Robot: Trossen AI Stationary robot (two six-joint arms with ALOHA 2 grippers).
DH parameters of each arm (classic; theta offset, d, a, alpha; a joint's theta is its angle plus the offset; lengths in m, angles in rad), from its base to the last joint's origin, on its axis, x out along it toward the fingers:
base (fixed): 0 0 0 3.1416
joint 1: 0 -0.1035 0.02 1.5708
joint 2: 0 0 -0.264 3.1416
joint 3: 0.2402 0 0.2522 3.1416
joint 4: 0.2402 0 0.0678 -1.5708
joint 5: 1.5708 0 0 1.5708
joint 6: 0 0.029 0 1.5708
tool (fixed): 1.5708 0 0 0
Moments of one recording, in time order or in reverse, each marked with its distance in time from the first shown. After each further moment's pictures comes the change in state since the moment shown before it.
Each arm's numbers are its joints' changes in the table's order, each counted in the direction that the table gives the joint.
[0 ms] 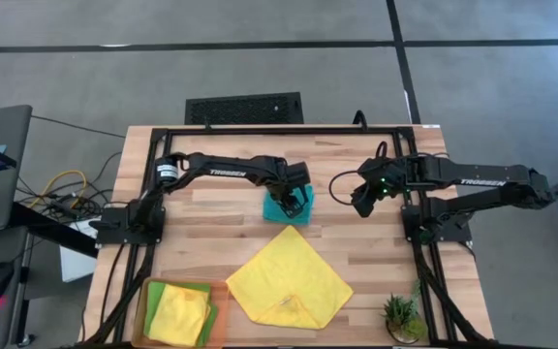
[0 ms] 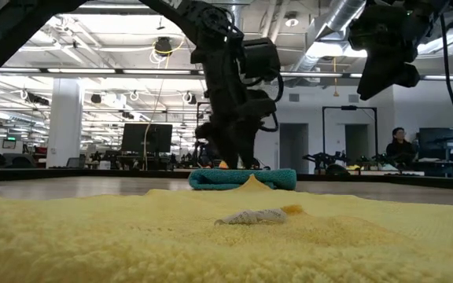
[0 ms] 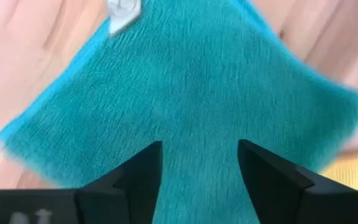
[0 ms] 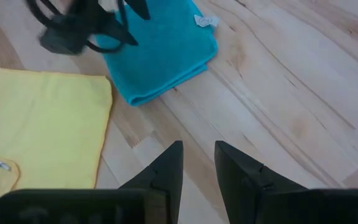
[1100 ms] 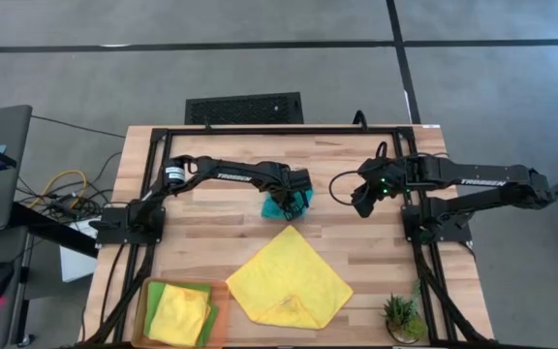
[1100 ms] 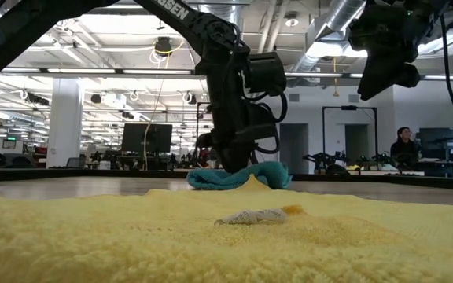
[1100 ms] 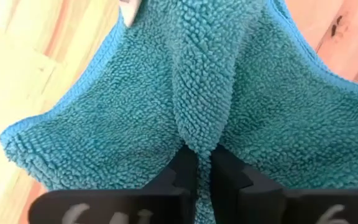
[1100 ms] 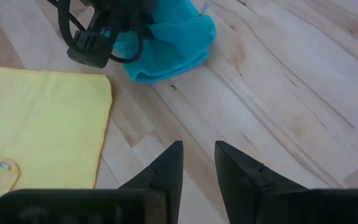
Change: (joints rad) left arm 0.012 0.091 0.002 -0.006 -0.104 0.035; right arm -0.001 0.000 0.000 0.003 -0.001 0.001
